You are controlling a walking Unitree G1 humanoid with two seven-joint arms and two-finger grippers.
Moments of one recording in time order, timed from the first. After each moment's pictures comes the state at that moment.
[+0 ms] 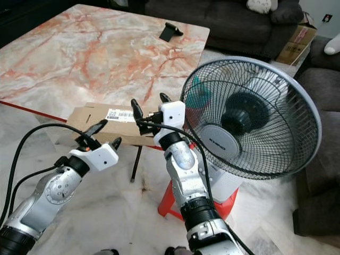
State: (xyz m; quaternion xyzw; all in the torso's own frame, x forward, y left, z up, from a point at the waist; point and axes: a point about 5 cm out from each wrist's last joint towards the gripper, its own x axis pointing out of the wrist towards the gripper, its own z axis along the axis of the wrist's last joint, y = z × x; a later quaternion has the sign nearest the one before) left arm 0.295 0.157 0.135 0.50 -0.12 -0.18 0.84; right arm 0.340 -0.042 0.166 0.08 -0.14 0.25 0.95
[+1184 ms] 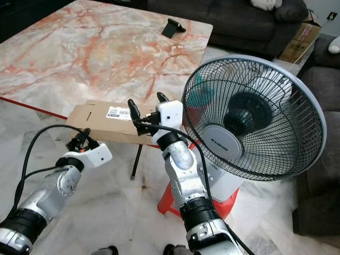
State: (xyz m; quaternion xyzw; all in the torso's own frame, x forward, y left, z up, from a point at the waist) left arm 0.334 0.180 0.103 0.56 -0.02 -0.06 0.82; right arm 0.338 -0.039 0.168 0.08 -0.15 0.26 0.95
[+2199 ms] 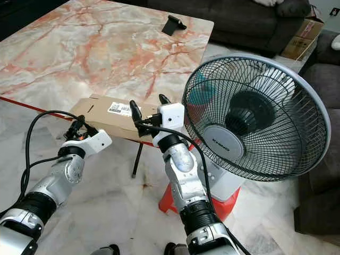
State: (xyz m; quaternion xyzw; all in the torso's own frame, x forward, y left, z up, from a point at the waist) left arm 0.356 0.182 0.112 0.57 -0.03 0.02 0.82; right arm 0.335 -0.040 0.166 0.08 -0.14 0.25 0.95
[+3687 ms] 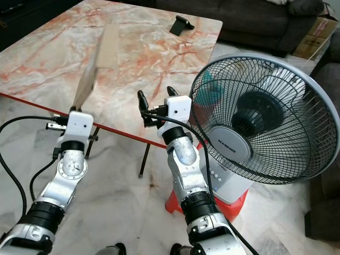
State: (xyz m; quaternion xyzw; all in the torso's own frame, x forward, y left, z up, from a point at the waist) left arm 0.336 0.161 0.168 0.20 -0.20 0.12 0.95; right arm 0.349 -0.052 0.174 0.09 -0.17 0.19 0.96
